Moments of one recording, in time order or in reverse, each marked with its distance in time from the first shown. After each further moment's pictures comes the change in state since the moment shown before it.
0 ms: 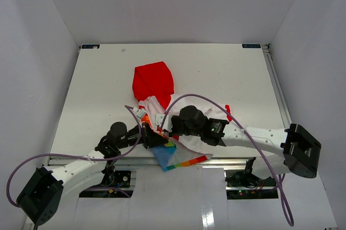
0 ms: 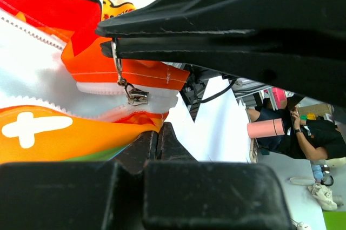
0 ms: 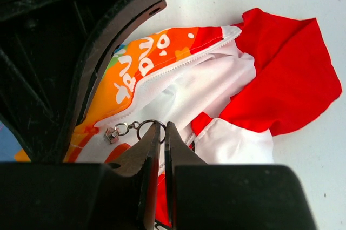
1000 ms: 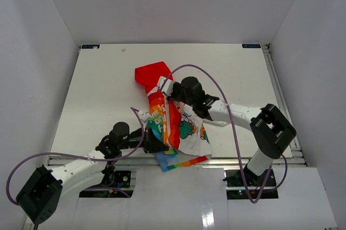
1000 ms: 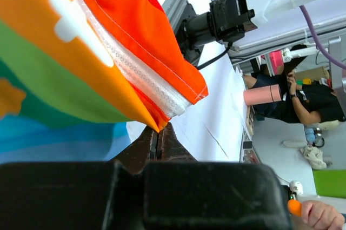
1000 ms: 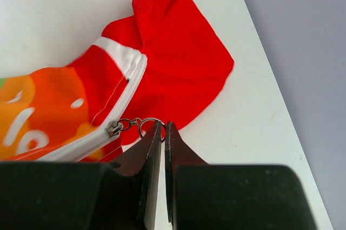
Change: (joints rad) left arm -0.026 0.005 0.015 -0.077 0.105 0.050; right arm -0.297 0.292 0.203 0.233 -0.003 -0.103
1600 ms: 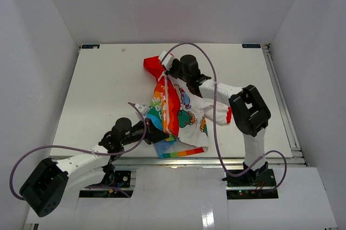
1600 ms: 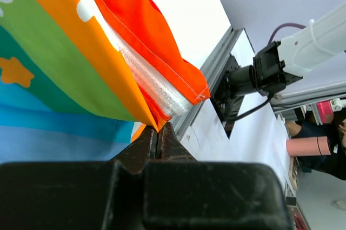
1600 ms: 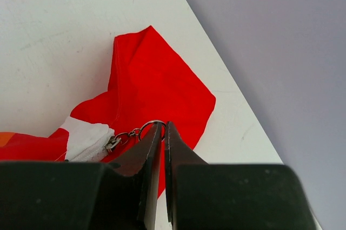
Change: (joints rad) left arm 0.013 0.114 0.051 0.049 -0.216 0.089; right arm -0.200 0.364 0.401 0.065 -0.076 0.046
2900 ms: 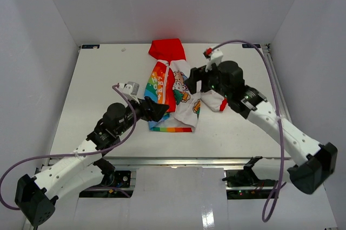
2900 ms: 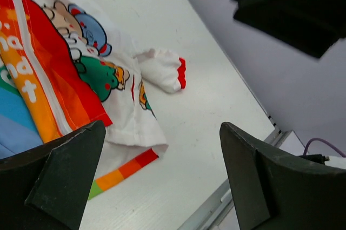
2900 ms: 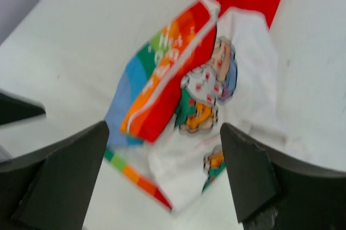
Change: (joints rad) left arm -0.023 -0.151 0.376 -0.370 -0.483 0.203; right arm 0.017 -0.803 -0.270 -0.625 0.118 0.781
